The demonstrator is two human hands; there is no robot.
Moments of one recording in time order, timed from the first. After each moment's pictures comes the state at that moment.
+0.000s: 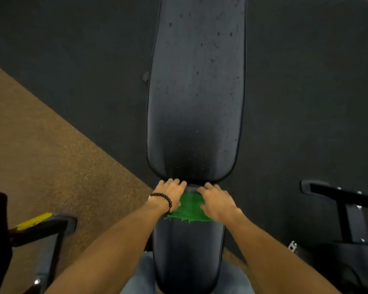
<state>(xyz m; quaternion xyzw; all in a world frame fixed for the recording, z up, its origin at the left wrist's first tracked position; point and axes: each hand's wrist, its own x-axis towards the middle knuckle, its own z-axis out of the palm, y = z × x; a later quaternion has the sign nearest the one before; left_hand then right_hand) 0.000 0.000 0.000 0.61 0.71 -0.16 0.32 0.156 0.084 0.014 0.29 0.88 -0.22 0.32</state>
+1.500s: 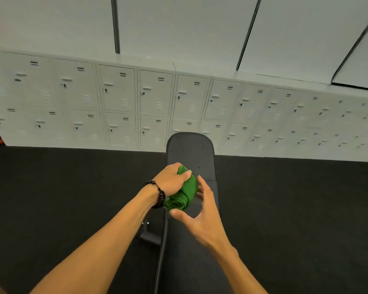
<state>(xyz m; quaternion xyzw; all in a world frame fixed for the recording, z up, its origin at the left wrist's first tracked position) -0.316 0.323 0.484 0.47 0.69 0.40 0.38 -0.152 0.317 0.431 0.37 0.75 -0.45 -0.31</state>
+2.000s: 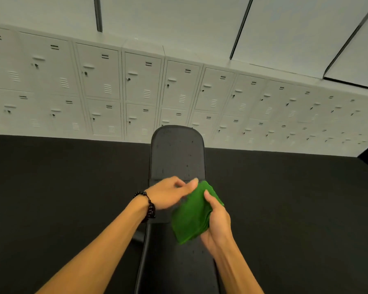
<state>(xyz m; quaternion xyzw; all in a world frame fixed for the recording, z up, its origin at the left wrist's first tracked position) -0.303 0.366 0.446 0.49 0.65 0.35 0.46 -0.146 0.385 0.423 0.44 0.26 -0.75 -0.42</state>
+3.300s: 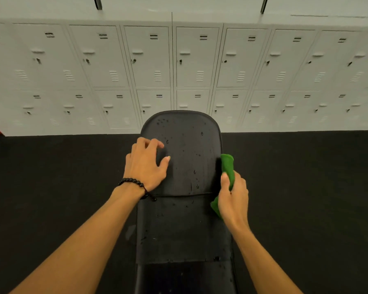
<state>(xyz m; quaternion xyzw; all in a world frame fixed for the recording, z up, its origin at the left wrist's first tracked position) -0.380 0.546 0.332 0.49 0.83 0.26 0.01 -0.171 0.611 0.270 0.56 0.63 -0.39 -0.37</state>
